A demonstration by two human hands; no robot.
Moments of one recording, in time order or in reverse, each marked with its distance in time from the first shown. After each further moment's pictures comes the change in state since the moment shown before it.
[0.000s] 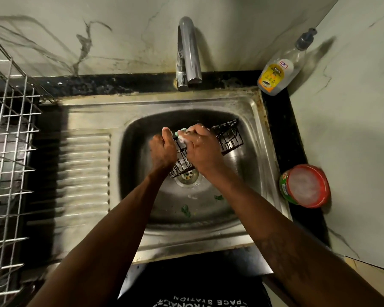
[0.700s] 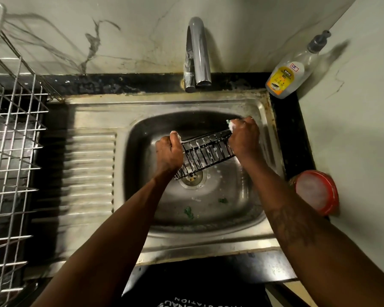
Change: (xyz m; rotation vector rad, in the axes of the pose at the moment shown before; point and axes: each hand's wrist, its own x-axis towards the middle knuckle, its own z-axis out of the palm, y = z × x) left_hand 0.005 -0.015 0.005 0.035 -0.048 0.036; right_hand 0.021 0.100 -0.021 -0.268 0.011 0.473
